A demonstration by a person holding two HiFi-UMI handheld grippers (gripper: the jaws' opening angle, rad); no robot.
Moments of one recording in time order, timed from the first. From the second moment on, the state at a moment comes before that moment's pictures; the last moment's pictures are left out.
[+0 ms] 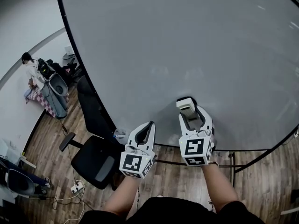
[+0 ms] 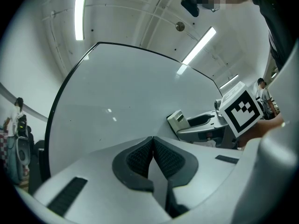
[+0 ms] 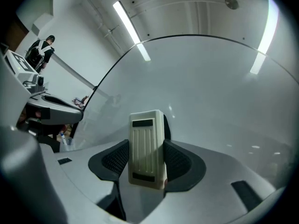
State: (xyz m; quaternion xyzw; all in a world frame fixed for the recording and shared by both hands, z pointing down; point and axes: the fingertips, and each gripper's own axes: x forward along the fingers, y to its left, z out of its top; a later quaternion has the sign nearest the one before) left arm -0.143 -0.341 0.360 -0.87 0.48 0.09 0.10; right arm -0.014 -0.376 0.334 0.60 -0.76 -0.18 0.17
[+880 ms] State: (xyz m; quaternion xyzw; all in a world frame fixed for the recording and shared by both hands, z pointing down) left arm -0.167 -0.327 0.367 -0.85 0.51 0.07 0.10; right arm -0.059 -0.331 0.328 0.53 -0.81 -0.22 0.10
